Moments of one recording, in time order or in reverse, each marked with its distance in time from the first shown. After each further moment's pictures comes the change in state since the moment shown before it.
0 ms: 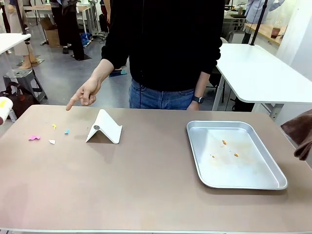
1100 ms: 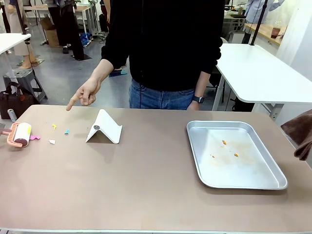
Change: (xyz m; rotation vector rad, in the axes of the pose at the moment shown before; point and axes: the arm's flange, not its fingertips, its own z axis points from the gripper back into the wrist) left arm 0.054 0.049 -0.052 0.361 -0.067 0.078; right arm 0.000 0.000 0.000 0.000 0.000 0.000
